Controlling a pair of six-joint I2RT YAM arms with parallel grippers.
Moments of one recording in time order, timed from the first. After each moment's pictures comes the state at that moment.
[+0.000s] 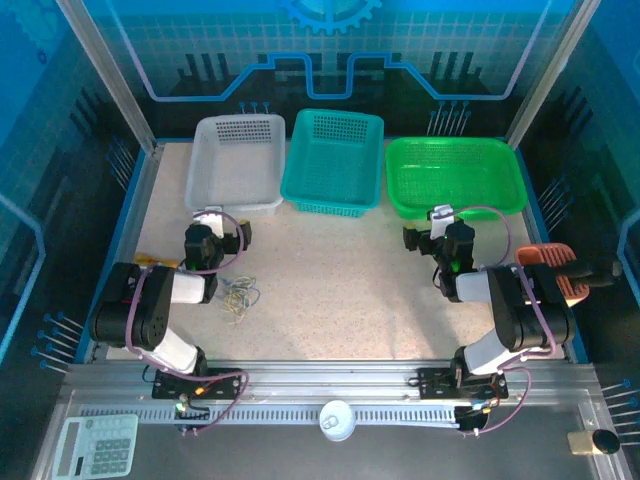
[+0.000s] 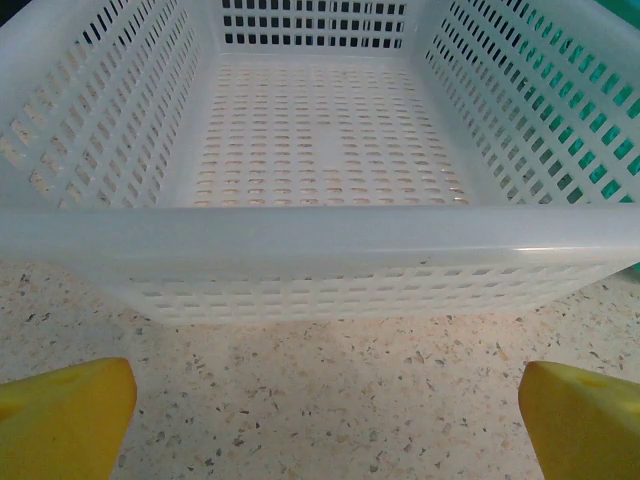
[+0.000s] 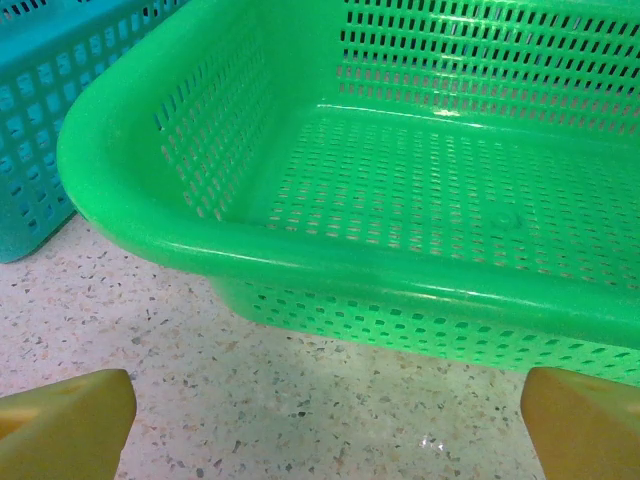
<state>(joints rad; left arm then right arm) -0.02 1.56 0.38 0.83 -0.03 -0.09 0.07 1.54 0.39 0.77 -0.01 -0.08</state>
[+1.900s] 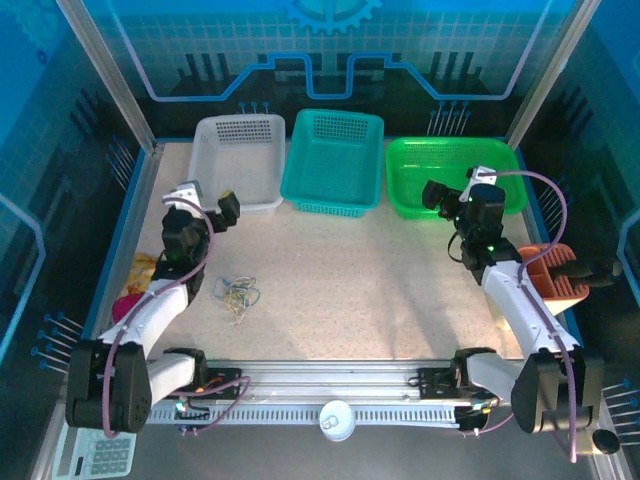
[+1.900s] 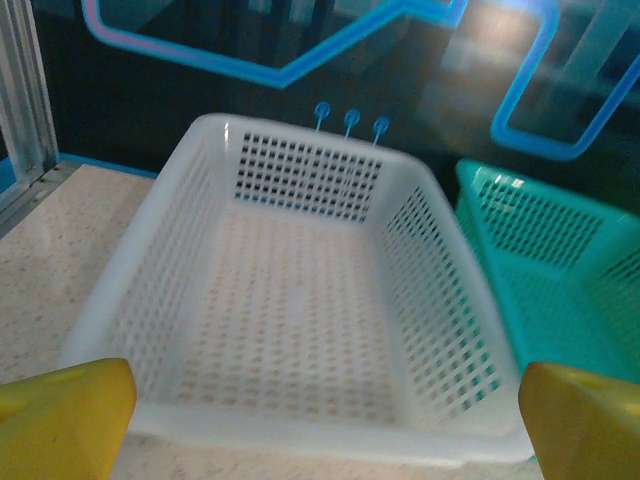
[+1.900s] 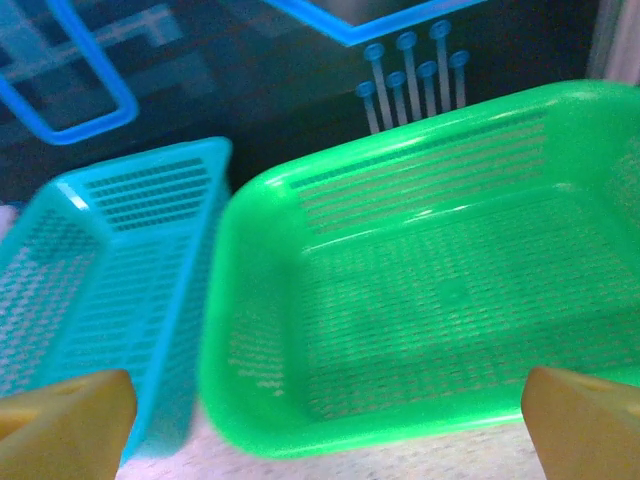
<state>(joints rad) -0.02 1.10 0.53 0.40 -0.05 -0.30 0.06 1.11 0.79 -0.05 0.05 0.35</state>
